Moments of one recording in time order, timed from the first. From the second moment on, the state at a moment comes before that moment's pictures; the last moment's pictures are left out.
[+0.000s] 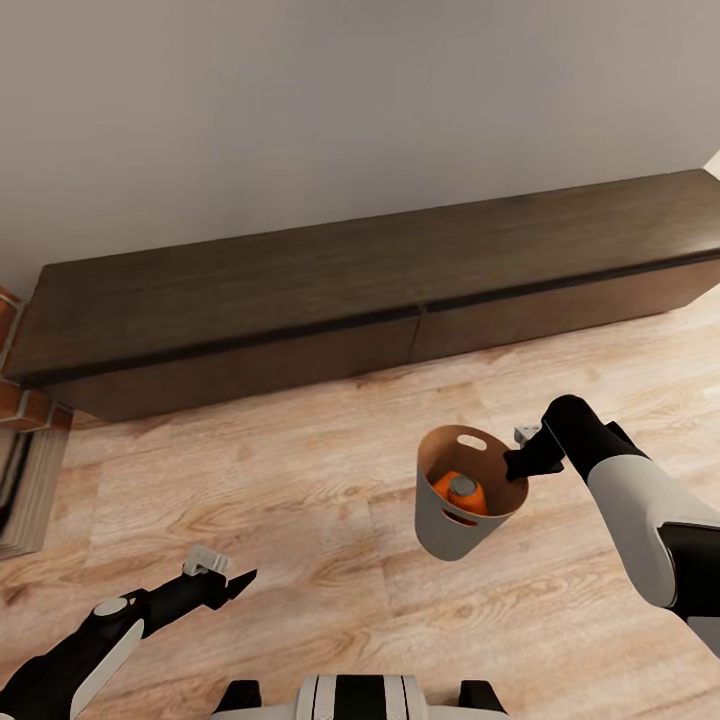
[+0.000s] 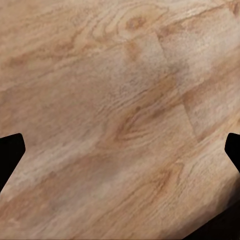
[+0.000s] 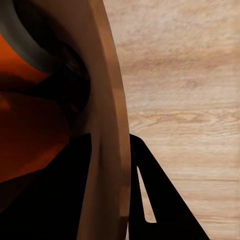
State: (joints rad) left arm -0.44 0.39 -0.41 -0.79 0.50 0.06 -0.51; right arm -1.18 -0.21 -0.04 -0.41 0.61 1.04 0.75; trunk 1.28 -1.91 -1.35
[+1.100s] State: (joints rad) left arm -0.44 0.39 -0.41 -0.75 0.50 0.04 -0.51; right arm -1.18 -0.21 -0.04 -0.42 0.61 1.04 0.75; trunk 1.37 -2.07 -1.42
